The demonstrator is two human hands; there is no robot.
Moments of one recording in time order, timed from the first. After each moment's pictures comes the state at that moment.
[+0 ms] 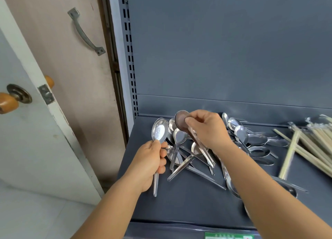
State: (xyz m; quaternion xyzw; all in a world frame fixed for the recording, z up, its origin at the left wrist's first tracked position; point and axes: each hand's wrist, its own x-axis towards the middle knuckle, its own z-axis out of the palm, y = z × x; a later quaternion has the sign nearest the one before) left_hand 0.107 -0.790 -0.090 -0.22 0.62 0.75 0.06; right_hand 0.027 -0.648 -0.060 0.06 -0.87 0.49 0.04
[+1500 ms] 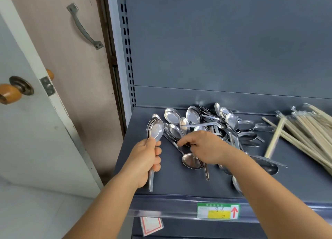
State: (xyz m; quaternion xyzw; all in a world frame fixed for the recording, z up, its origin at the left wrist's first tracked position) left_hand 0.139 -0.788 -0.100 -0.24 0.62 0.74 0.07; right_hand 0.081 -0.618 -0.073 0.24 -0.94 0.17 -0.15
